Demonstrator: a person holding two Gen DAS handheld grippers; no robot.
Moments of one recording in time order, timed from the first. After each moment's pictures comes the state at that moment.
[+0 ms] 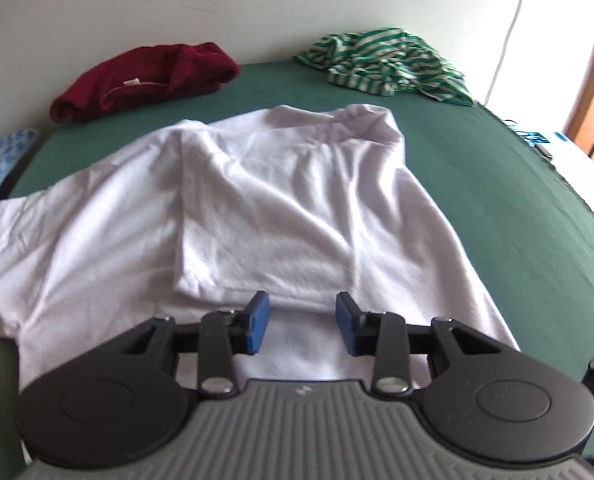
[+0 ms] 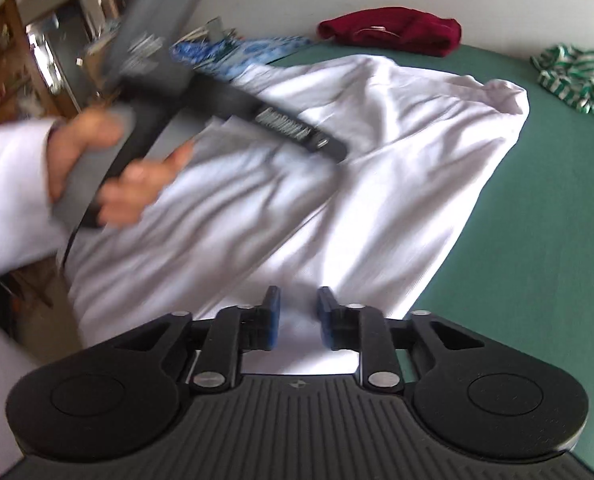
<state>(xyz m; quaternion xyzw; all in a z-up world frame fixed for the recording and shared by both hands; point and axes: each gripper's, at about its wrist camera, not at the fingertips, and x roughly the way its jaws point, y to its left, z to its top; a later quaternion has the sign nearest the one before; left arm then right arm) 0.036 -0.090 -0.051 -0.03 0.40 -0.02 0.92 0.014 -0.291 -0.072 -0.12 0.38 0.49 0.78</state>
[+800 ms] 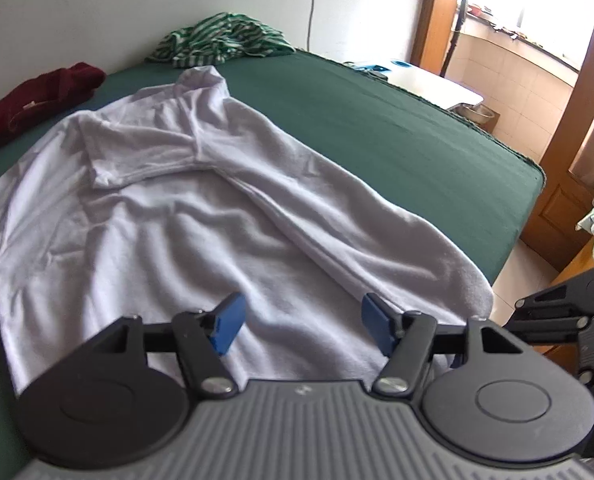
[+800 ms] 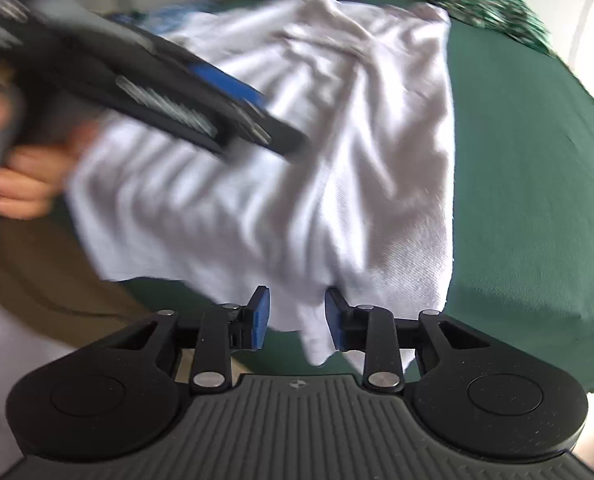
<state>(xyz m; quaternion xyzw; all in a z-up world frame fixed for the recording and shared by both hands) -0.109 -0.099 -0.046 0.04 0.40 -0.20 0.89 -0.138 -0.260 -0.105 -0.10 0.45 0.26 0.85</state>
